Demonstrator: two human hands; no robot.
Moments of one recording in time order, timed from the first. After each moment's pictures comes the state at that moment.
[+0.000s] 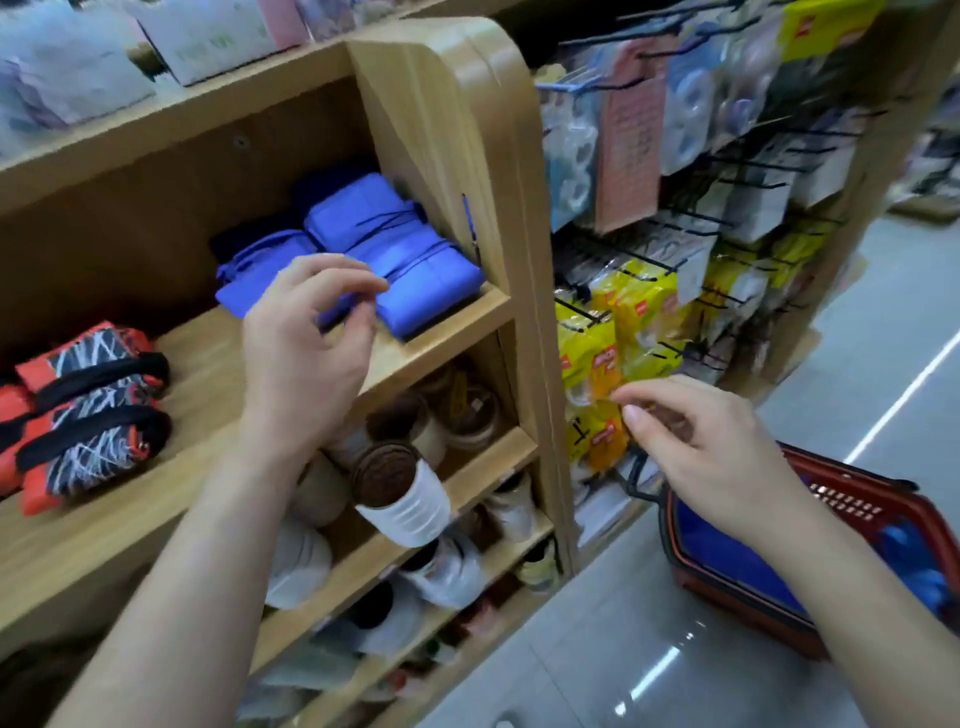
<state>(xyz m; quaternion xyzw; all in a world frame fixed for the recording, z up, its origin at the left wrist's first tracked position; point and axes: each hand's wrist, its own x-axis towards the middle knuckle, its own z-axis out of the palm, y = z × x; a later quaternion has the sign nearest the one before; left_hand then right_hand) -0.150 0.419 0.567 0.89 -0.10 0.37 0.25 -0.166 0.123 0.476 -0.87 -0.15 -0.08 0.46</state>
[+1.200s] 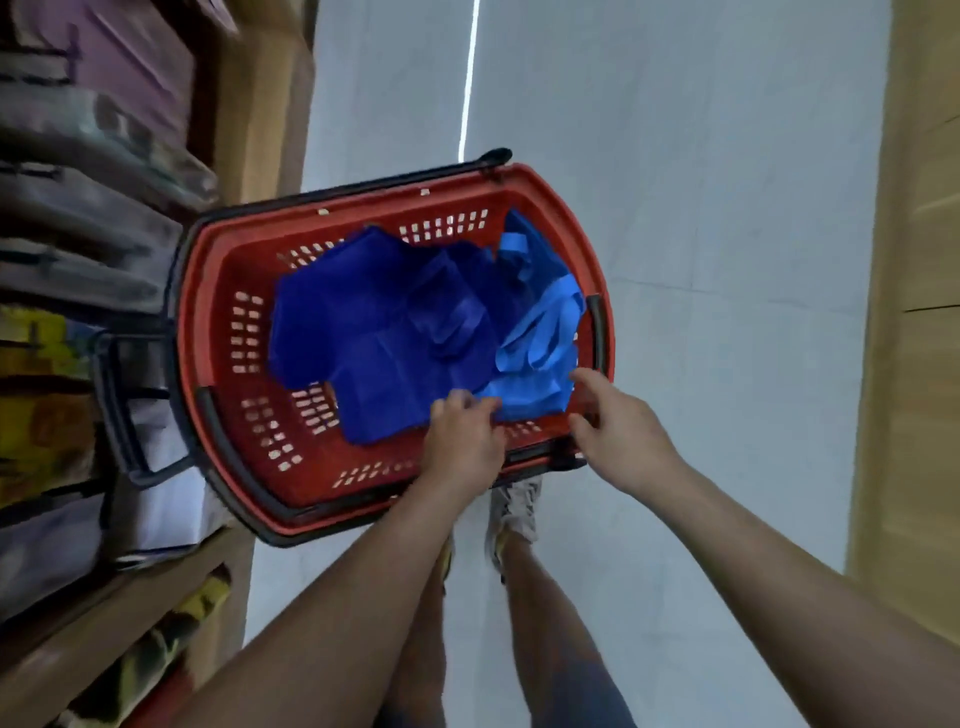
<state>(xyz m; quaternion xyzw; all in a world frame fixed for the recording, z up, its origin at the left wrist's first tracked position) -0.061 -0.136 -0.090 0.85 -0.28 -0.43 0.13 -0.160 -0.271 -0.022 -0.81 0.42 0.23 0.34</state>
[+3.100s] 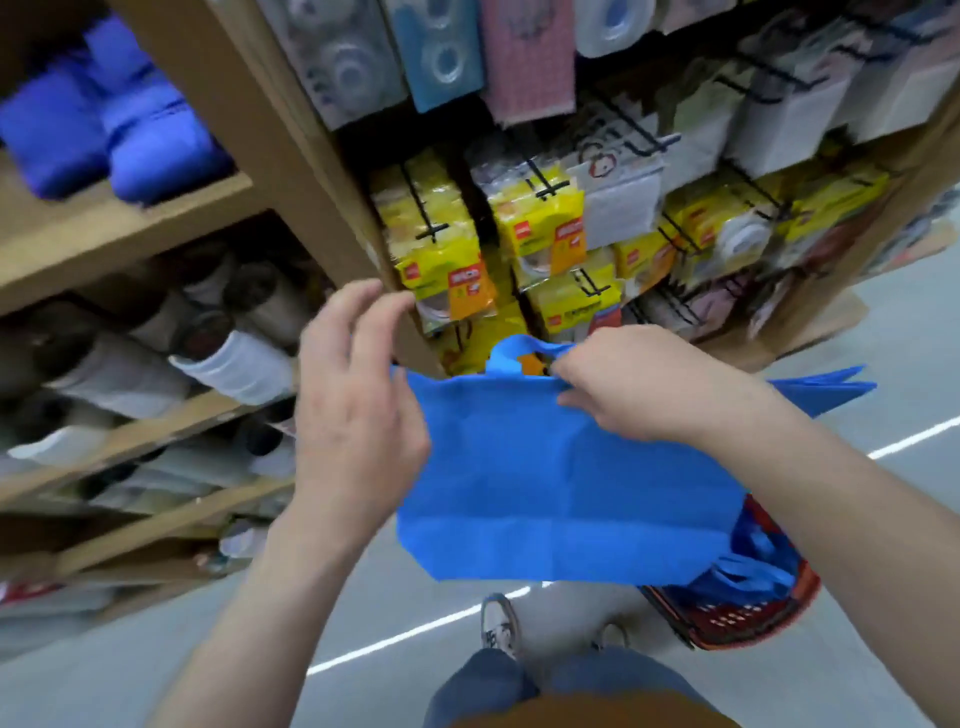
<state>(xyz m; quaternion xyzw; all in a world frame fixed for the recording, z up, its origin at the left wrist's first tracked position) -0.179 0.105 0.476 0.95 0.10 0.24 0.15 -0.039 -0.072 0.463 -0.85 -0.51 0.13 -0.04</state>
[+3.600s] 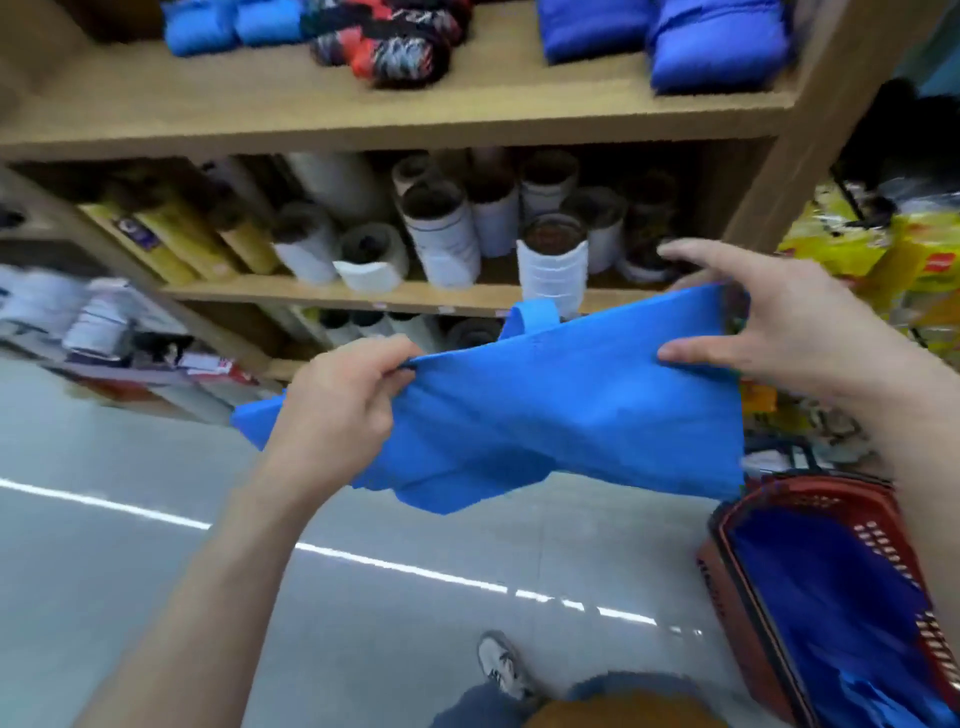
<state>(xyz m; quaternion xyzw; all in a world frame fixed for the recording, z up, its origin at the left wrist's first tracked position) -0.439 0.312 0.485 0.92 0.31 0.17 0.18 -0.154 0.132 0.499 -0.80 -0.52 0.12 0.27</state>
